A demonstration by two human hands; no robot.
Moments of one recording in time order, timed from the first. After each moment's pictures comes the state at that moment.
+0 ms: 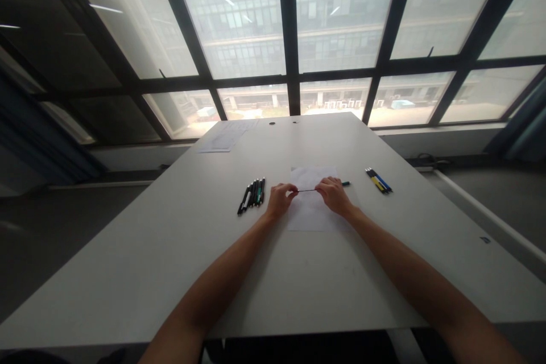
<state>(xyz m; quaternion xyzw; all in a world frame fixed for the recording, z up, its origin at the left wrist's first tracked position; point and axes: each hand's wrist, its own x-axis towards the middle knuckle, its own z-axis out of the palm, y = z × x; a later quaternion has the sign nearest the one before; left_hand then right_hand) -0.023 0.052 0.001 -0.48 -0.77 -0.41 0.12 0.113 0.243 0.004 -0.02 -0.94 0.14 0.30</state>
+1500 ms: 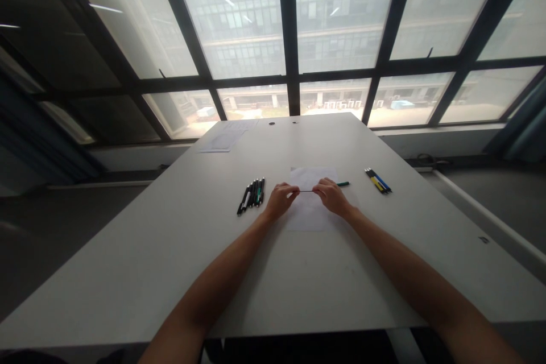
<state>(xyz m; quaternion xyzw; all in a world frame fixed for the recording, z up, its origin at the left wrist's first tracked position) -0.022 0.052 0.008 -0.54 -0.76 -0.35 0.12 0.111 0.241 0.004 0.04 -0.93 0.21 0.30</state>
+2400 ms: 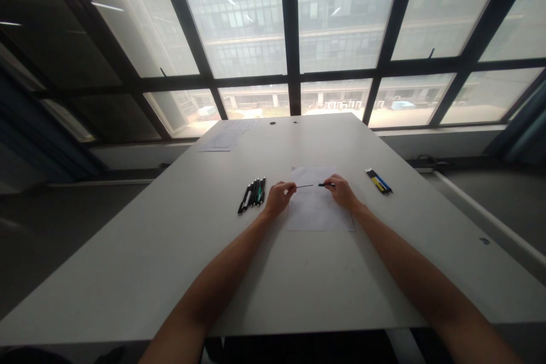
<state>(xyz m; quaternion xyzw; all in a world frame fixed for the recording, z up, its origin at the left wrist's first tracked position) -0.024 0.049 0.014 -0.48 -0.78 -0.39 0.09 0.107 0.283 -0.013 -0.04 -0.90 0.30 0.33</state>
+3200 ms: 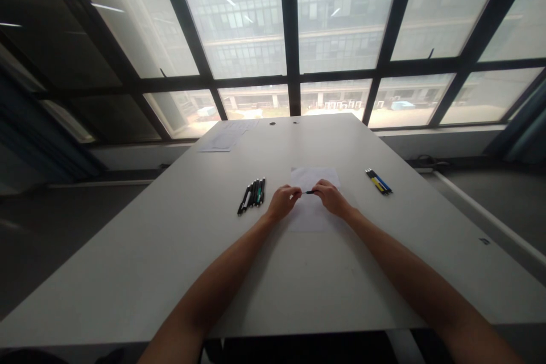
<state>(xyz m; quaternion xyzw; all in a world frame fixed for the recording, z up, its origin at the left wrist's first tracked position) -0.012 0.053 0.010 -0.53 -0.77 -0.35 0.09 0.107 0.242 -0.002 0.07 -0.90 0.30 0.31</state>
